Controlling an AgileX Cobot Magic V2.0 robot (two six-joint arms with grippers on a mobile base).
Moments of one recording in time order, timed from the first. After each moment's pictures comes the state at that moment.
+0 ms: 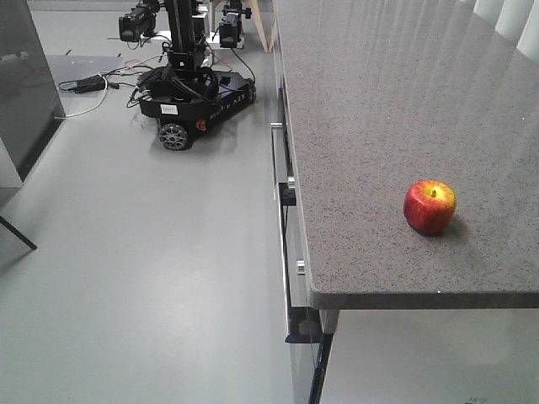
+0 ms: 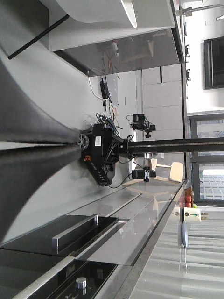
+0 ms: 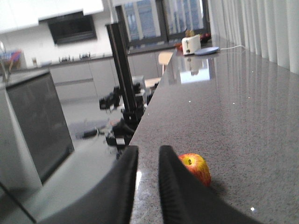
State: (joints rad) left arm 0.05 -0.01 0.02 0.26 0.08 -0.29; right arm 0.05 0.18 -0.51 0.23 0.44 -0.05
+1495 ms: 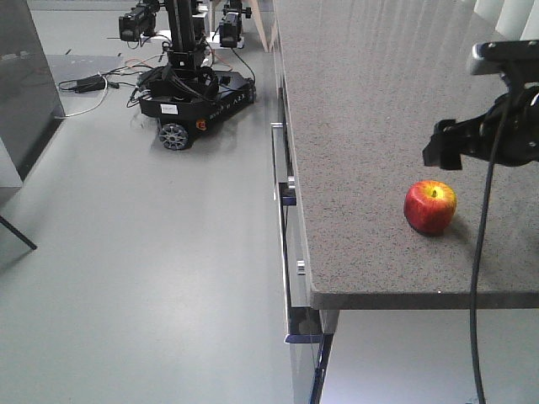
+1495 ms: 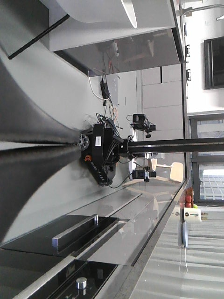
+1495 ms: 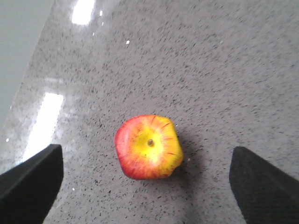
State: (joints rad) left arm 0.05 -0.01 0.02 0.26 0.08 -0.29; right arm 0.00 1.56 -1.35 0.14 0.76 -0.21
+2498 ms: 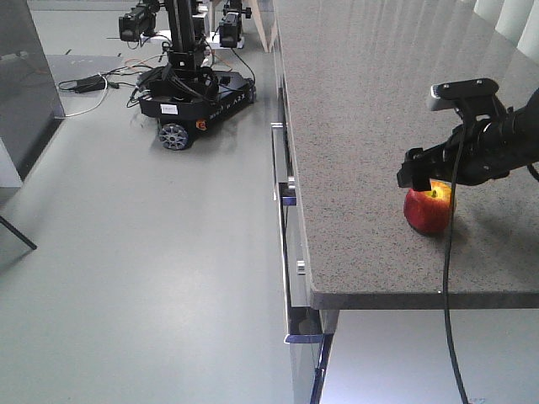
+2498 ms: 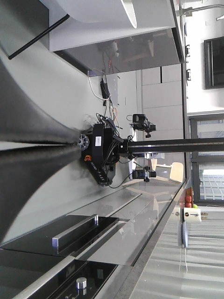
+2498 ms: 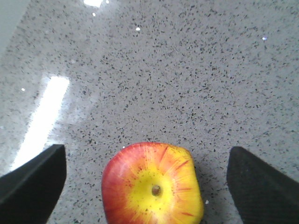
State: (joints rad) left arm 0.05 -0.01 0.02 0.26 0.08 -0.29; right arm 0.00 1.76 -1.35 0.25 0.62 -0.37
